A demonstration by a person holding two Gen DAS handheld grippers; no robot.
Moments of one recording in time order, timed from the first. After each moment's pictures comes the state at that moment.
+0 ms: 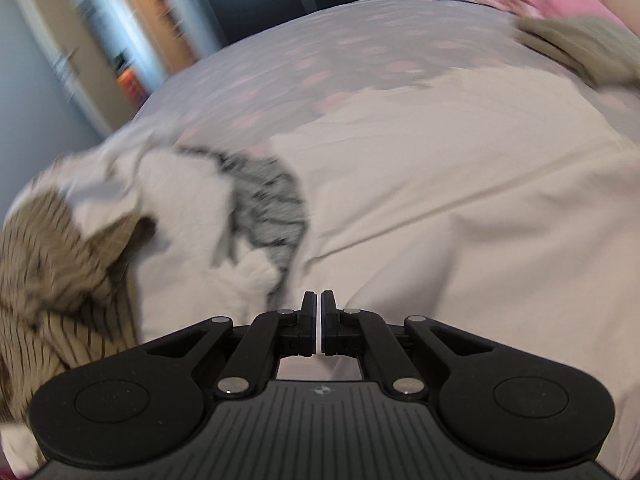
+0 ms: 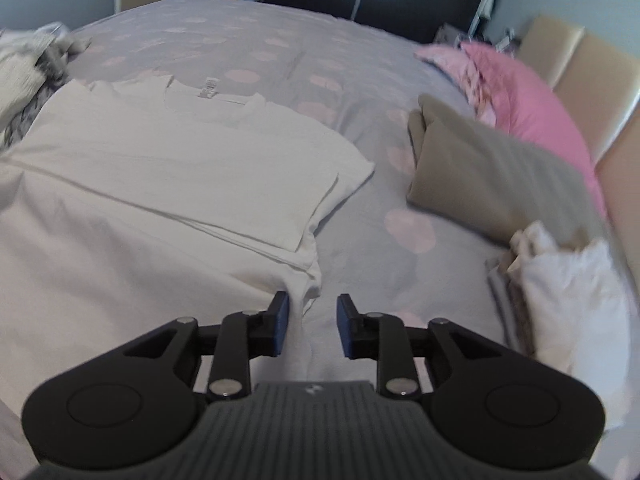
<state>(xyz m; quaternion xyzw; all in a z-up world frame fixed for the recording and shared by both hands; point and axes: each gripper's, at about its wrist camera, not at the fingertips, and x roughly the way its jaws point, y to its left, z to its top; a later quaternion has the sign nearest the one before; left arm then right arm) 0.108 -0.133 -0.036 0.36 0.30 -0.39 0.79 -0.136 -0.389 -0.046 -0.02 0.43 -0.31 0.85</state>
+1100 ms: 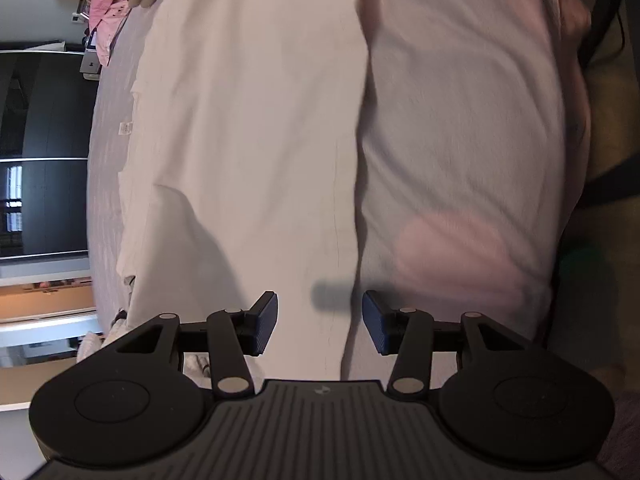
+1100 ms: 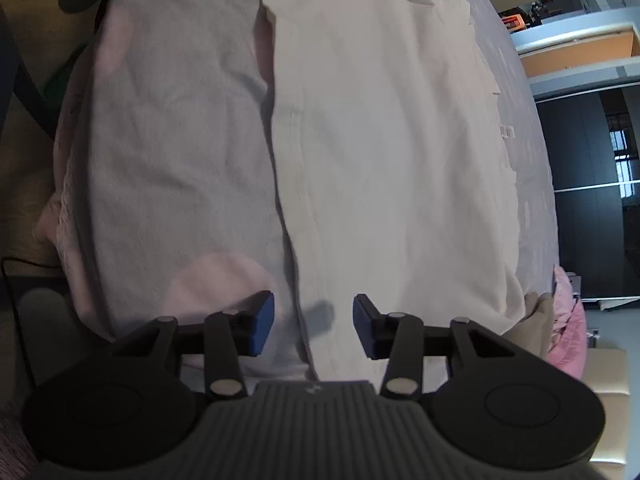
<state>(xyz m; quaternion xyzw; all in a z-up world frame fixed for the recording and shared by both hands) -0.032 -0.076 -0.163 0.74 0.05 -0.47 0.48 -0.203 -0.222 -0.143 -0.44 0.53 0.00 0.73</state>
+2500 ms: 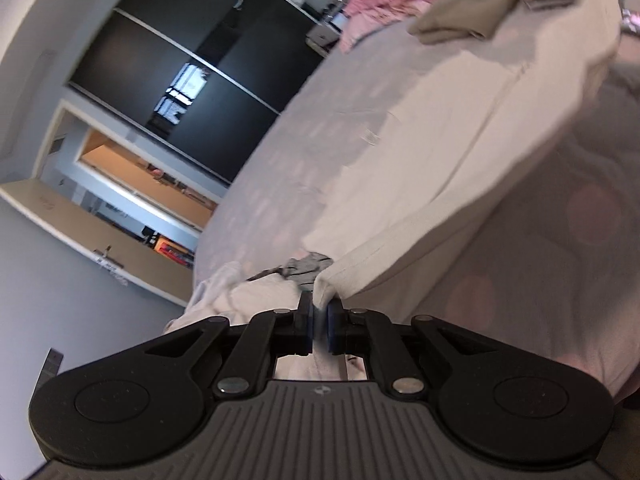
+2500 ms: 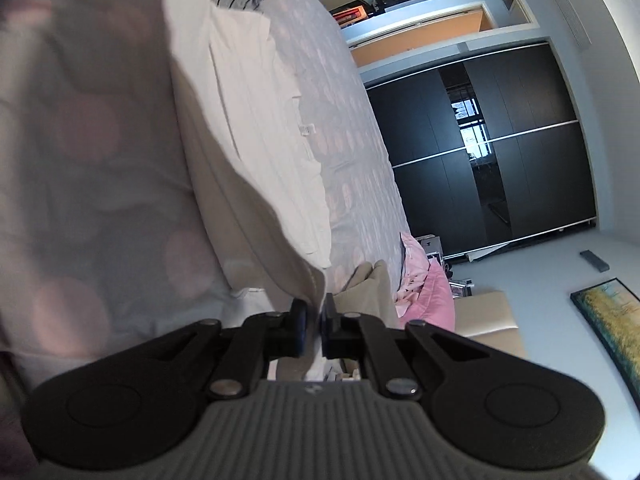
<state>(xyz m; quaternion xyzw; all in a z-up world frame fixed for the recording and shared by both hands) -0.014 -0.077 0.020 0.52 0.05 -0.39 0.76 -0.238 -0.219 -0.017 -0.45 0.42 -0.21 0.76</state>
